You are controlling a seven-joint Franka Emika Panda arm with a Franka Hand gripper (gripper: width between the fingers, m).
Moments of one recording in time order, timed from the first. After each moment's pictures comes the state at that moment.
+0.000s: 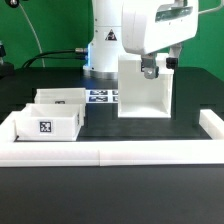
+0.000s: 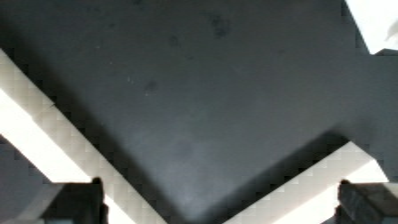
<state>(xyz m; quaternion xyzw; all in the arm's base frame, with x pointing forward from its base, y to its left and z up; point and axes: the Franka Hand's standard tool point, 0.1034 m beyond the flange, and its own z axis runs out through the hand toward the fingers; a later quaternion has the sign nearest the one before) 0.565 0.054 0.116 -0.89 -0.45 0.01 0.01</state>
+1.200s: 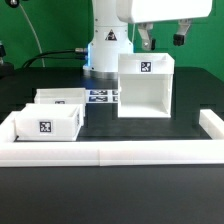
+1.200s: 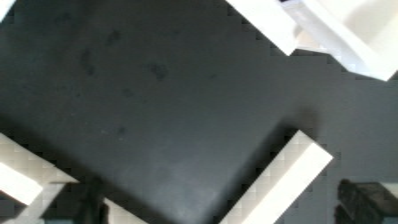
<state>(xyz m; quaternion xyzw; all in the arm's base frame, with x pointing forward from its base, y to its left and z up) 0.520 0.065 0.150 -0.95 -0.32 0.03 -0.01</state>
